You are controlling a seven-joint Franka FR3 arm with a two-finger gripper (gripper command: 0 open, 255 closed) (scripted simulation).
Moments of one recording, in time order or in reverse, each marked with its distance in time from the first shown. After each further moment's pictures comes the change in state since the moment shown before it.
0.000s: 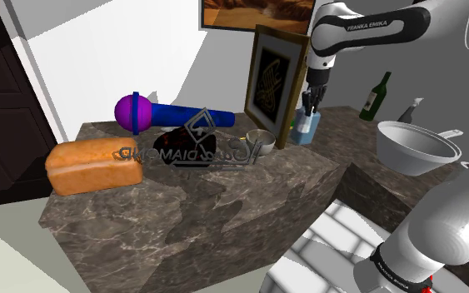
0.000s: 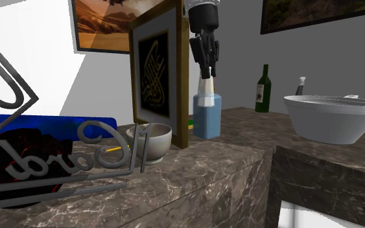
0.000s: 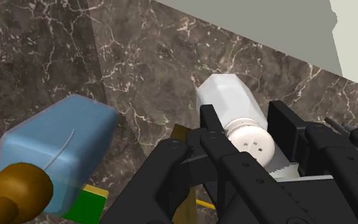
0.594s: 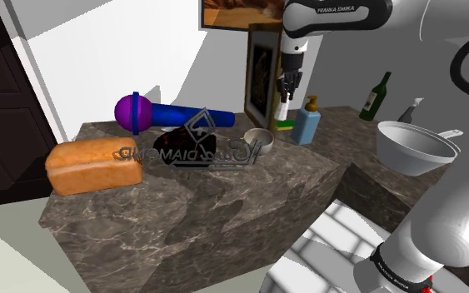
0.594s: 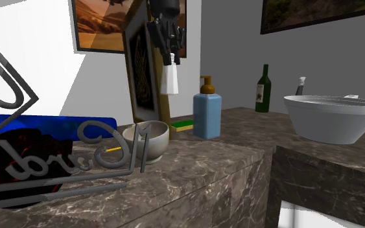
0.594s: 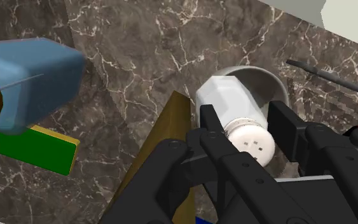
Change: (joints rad) arm 0.058 0.217 0.063 0.337 0.047 -0.118 0.094
